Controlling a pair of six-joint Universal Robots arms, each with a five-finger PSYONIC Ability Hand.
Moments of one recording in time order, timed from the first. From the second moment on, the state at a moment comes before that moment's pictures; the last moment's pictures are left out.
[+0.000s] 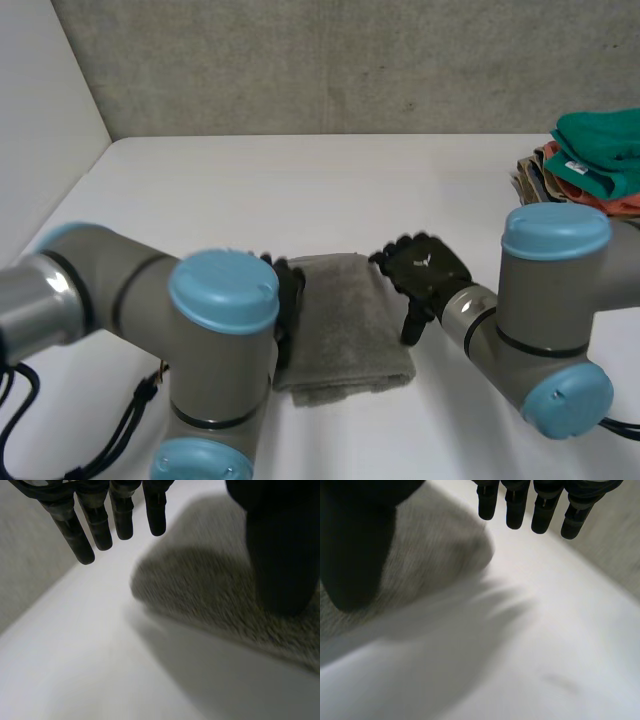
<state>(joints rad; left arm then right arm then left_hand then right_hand) 3.89 -2.16 -1.41 3.15 -1.98 3.44 2.09 -1.04 1.50 -0.04 1.45 2.75 0.28 0.28 0.27 0.28 0.10 0.24 0.22 0.22 0.22 0.05</state>
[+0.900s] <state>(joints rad) 3.99 -1.87 -1.49 3.23 -1.63 3.43 2.23 -1.01 1.84 -0.62 1.35 2.60 0.27 0.26 0.26 0.26 0.08 0.35 0.33 0.35 0.35 0.14</state>
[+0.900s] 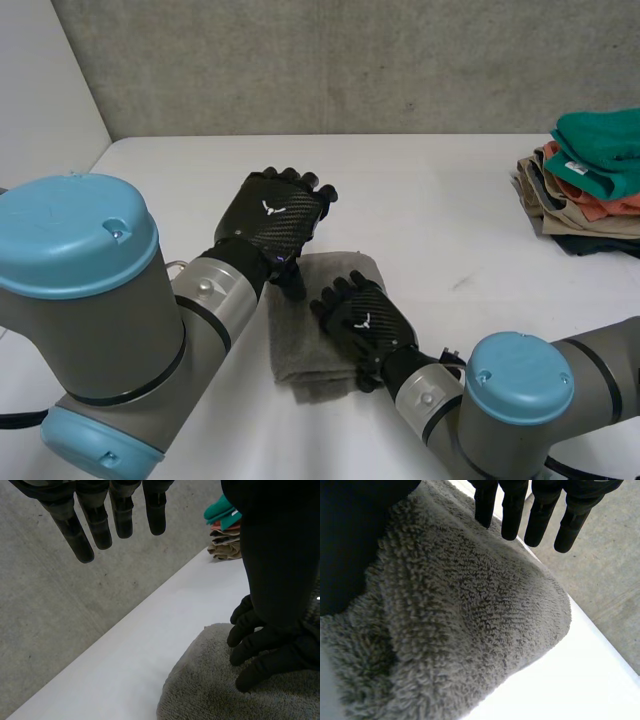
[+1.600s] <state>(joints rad) 3.99 -1.84 -1.50 3.23 -1.62 3.43 2.21 -0.92 1.63 -0.61 1.34 2.60 0.27 0.26 0.26 0.26 0.08 1.03 1.14 1.15 1.19 0.93</state>
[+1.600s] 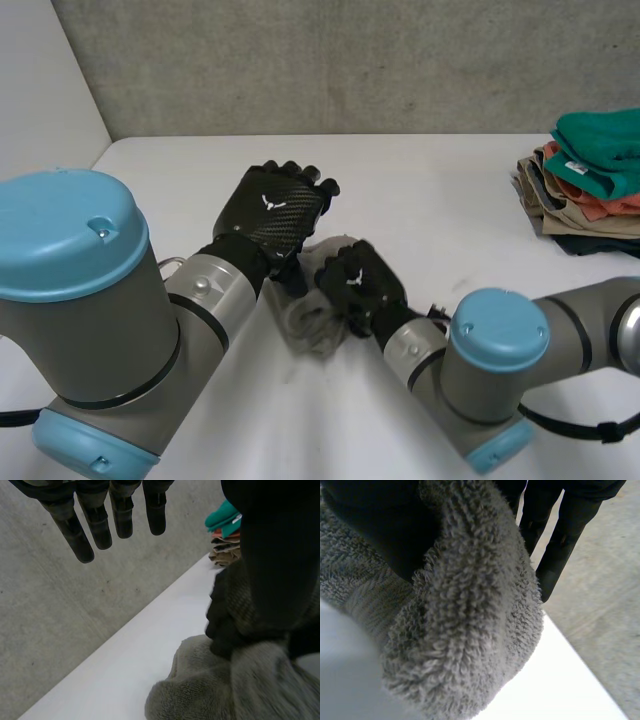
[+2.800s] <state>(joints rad) 3.90 -1.82 -1.48 3.35 -1.41 3.44 1.20 -0.64 1.06 -0.86 0.91 3.19 0.27 0.26 0.26 0.26 0.08 0.37 0.36 0.39 0.41 0.29</state>
